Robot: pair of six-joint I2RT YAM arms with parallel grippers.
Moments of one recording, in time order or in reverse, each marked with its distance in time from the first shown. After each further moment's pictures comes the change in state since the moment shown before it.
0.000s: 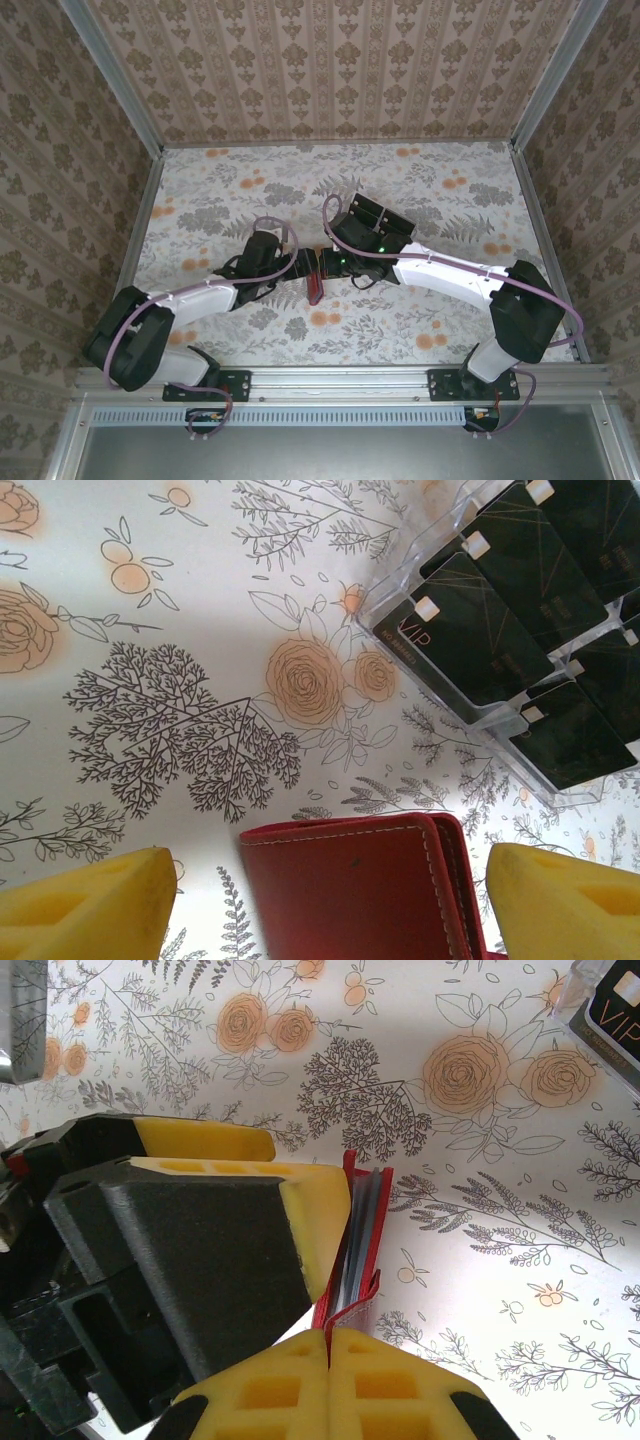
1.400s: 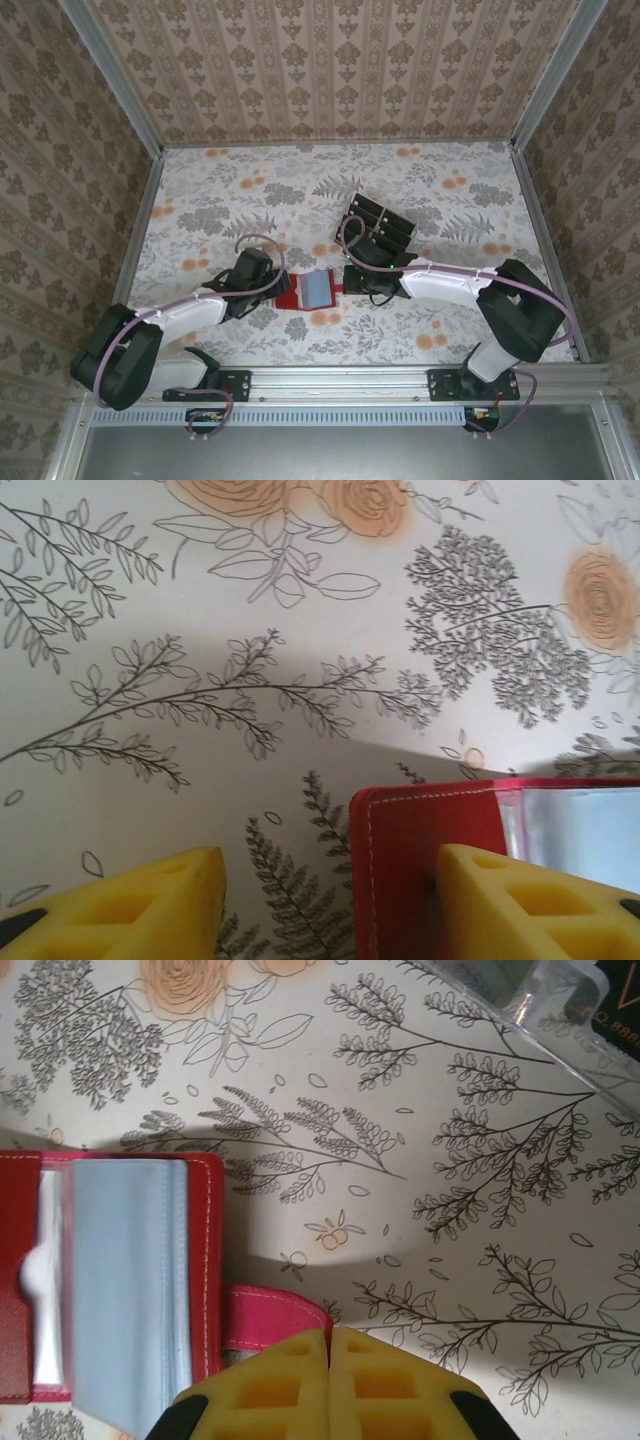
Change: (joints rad) left arm 0.039 -0.105 -0.111 -0.221 -0.208 0.026; right arm -0.063 0.003 -0.272 0.132 0.080 0.079
